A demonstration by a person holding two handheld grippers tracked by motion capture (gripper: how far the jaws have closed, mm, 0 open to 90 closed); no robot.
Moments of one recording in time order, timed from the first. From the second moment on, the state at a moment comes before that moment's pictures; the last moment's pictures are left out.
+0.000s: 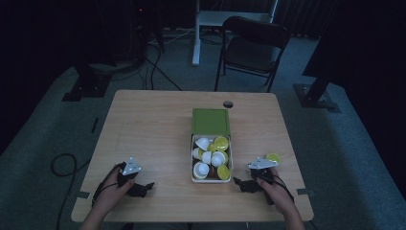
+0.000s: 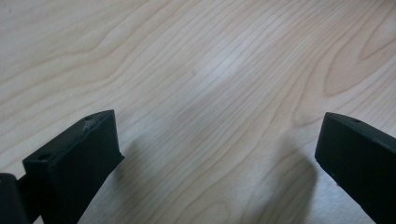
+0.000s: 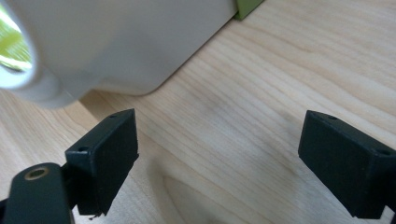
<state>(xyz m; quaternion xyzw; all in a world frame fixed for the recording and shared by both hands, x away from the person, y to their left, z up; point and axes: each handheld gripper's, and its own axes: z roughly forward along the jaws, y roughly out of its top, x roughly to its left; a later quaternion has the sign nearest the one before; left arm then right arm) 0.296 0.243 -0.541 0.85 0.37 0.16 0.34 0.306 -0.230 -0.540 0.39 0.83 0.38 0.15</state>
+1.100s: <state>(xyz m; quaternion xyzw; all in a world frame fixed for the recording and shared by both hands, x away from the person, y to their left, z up) 0.286 0.181 -0.513 0.83 0.22 0.14 0.49 0.288 -0.234 -0.505 0.35 0.80 0.47 0.13</state>
